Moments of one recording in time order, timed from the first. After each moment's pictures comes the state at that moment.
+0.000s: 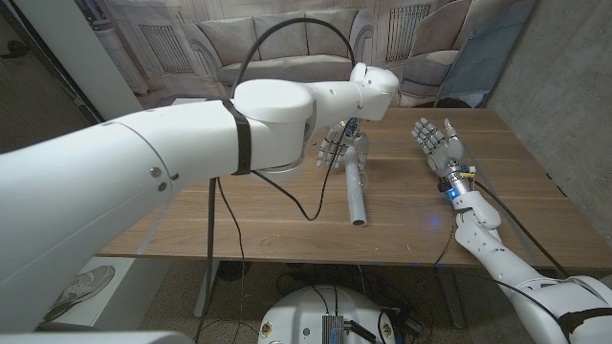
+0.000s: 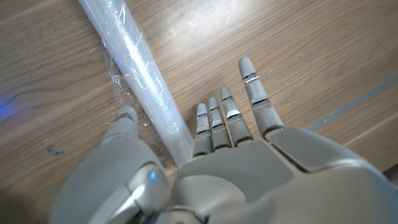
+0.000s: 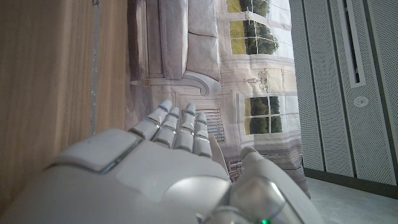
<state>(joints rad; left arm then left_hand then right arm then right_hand) -0.34 -0.37 1.71 -0.45 0.19 0.79 -1.11 0.46 -0.07 0.38 -0.12 0.20 0.32 0.08 0.31 0.20 0.35 0.06 0.32 0.21 0.42 0.01 0.28 0.21 0.49 0.20 0.63 0.17 -0.76 -0.37 -0.17 -0.81 0.96 0.65 0.70 0.09 0.10 0.34 0.14 0.21 0.23 0.04 0.19 0.18 0.29 0.04 0.20 0.17 0.16 0.00 0.17 0.17 0.14 -0.03 0.20 0.18</state>
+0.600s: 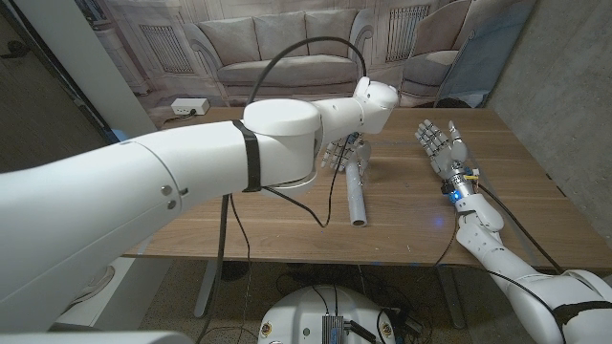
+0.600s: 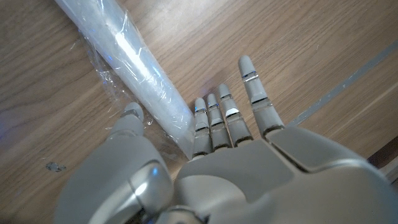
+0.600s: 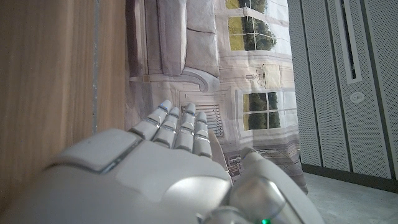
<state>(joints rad) -0.27 -0.41 1.63 -0.38 0.35 0.62 -1.01 0.50 -0.03 0.41 -0.12 0.19 0.40 0.09 0.33 0.20 0.41 0.04 0.34 0.21 0.47 -0.01 0.28 0.21 0.53 0.18 0.61 0.17 -0.73 -0.34 -0.14 -0.72 0.99 0.67 0.76 0.09 0.10 0.34 0.14 0.21 0.24 0.04 0.19 0.18 0.29 0.03 0.20 0.17 0.16 -0.01 0.17 0.17 0.14 -0.04 0.20 0.18</state>
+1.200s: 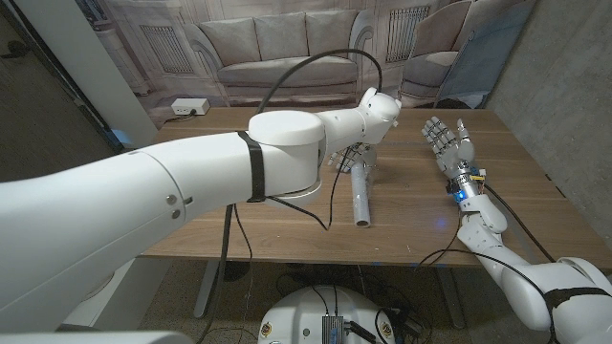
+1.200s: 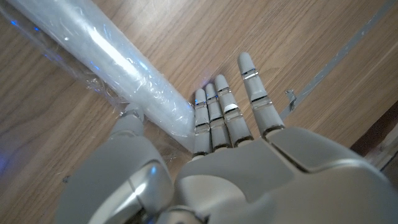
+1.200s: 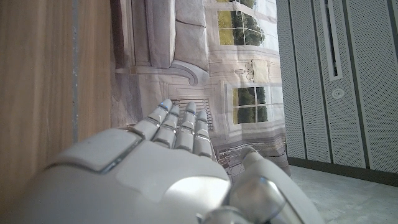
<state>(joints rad) -0.21 -0.43 1.61 -0.35 0.43 0.48 -0.91 0.48 0.02 0.42 -0.09 0.18 0.52 0.13 0.33 0.20 0.56 0.04 0.38 0.21 0.60 -0.02 0.32 0.23 0.58 0.17 0.60 0.17 -0.66 -0.31 -0.08 -0.55 1.02 0.70 0.88 0.09 0.10 0.34 0.14 0.21 0.26 0.04 0.20 0.18 0.31 0.03 0.21 0.17 0.18 -0.01 0.17 0.17 0.15 -0.04 0.21 0.18</state>
